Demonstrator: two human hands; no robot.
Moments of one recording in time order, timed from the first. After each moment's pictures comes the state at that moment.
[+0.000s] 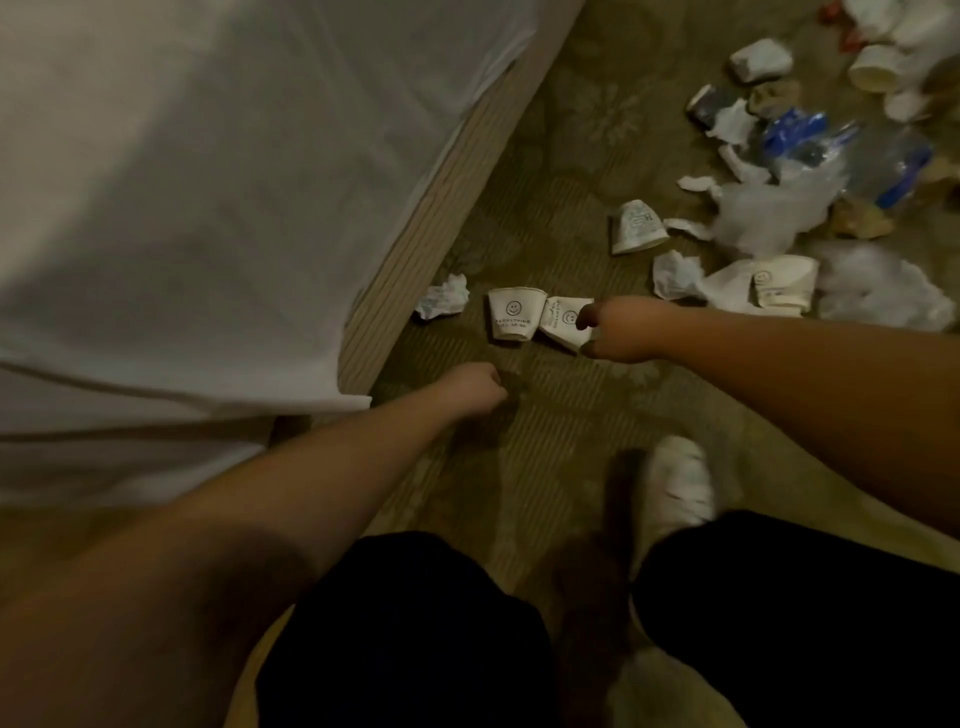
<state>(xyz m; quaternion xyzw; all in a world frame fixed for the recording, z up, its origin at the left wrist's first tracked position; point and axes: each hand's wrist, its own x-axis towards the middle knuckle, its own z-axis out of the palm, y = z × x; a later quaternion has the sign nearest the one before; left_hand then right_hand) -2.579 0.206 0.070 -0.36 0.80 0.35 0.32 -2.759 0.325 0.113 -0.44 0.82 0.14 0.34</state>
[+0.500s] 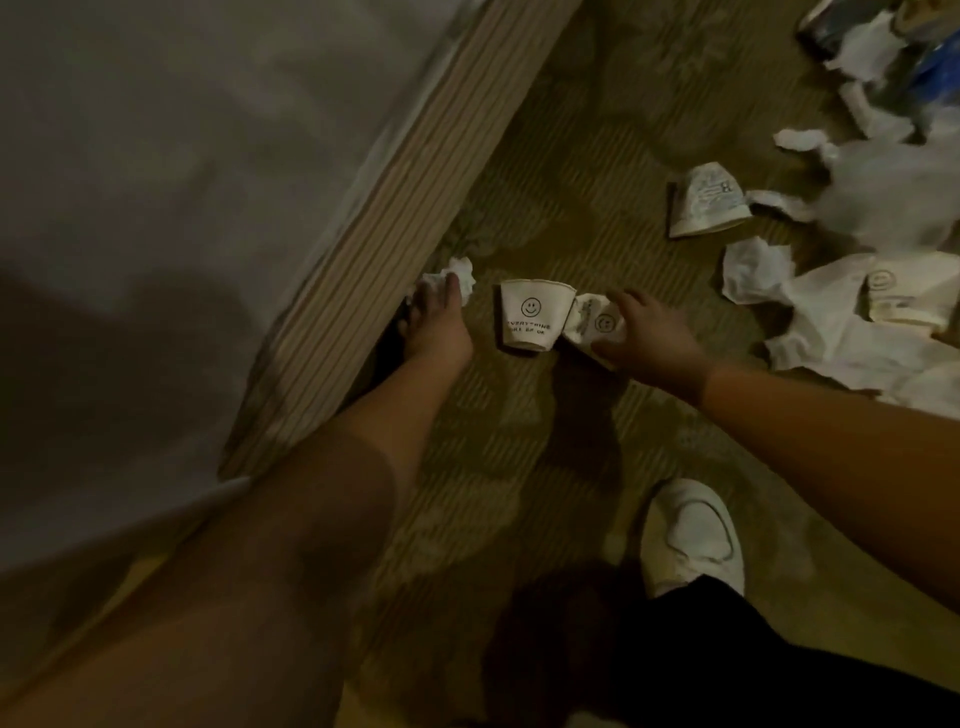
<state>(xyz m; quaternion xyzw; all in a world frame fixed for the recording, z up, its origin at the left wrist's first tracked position) -2.641 0.124 -0.062 -0.46 0.82 0.21 0.26 -2.815 0.315 -0.057 -0.37 0.87 -0.06 0.33</state>
